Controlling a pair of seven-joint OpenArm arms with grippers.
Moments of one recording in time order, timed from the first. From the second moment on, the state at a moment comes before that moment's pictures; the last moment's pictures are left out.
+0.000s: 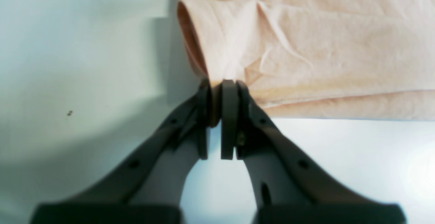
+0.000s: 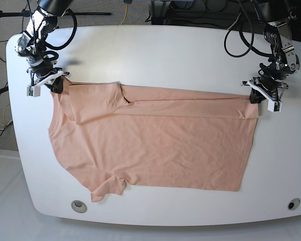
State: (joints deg) left arm 7.3 -16.7 -23.0 79.3 -20.8 -27.7 34.4; right arm -7.9 9.5 39.1 77.8 23.0 37.6 -36.7
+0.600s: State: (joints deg) left arm 15.7 -16.4 -24.0 85.9 -20.8 -27.4 33.6; right arm -13.8 9.2 38.7 81.9 23.4 36.6 -36.0
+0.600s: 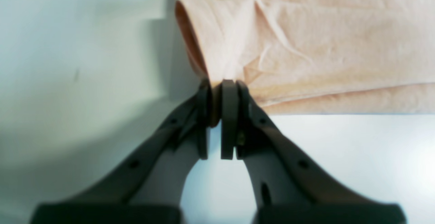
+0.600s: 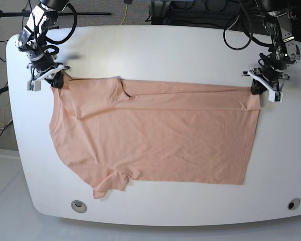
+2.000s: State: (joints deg) left arm 38.6 -18.1 -31.5 98.9 -20.7 -29.5 36.0; right arm -35.1 2.5 41.5 99.3 21.6 36.5 -40.6
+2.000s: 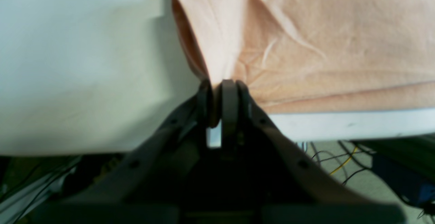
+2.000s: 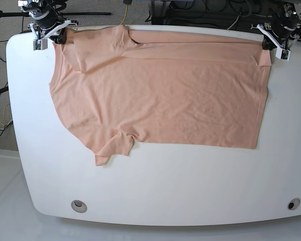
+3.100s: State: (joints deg) left arm 37.5 -19.6 -30.7 97.6 -21.3 -29.8 37.9; right arm -35.9 3.3 41.0 98.4 21.3 37.2 -39.8
